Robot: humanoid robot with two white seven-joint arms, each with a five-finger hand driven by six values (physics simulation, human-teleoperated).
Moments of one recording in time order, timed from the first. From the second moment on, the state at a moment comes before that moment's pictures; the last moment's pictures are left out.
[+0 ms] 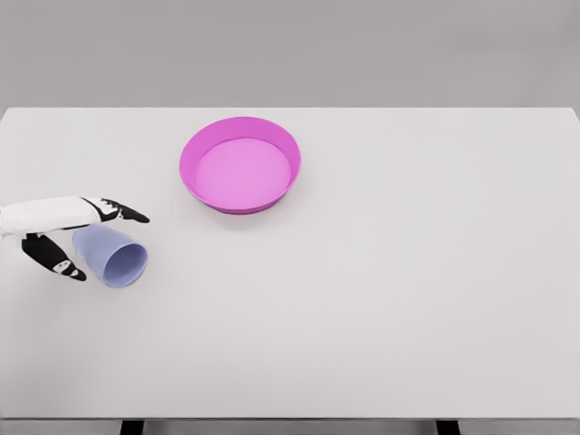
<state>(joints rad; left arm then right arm) -0.54 1.07 -0.74 -1.41 0.11 -0.61 -0.61 -0.02 0.00 -0.08 0.15 0.08 -0.20 0.23</state>
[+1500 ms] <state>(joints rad) -0.58 0.97 -0.76 -1.46 0.54 -0.61 -0.61 -0.02 0.00 -0.08 0.15 0.08 -0.20 0.23</state>
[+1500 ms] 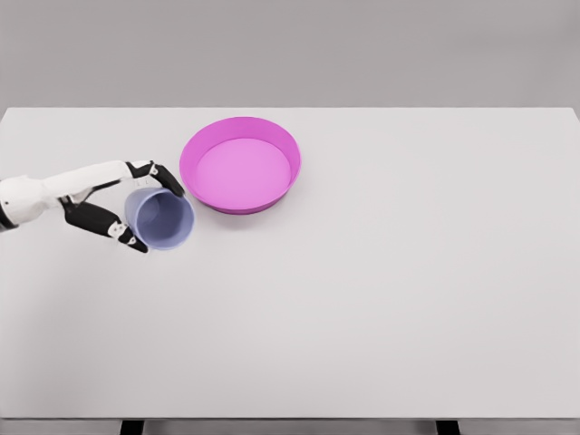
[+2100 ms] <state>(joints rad) -0.69 0.85 -0.77 -1.47 0.94 -0.25 -0.61 -0.02 0.00 -0.08 0.15 0.08 -0.20 0.23</state>
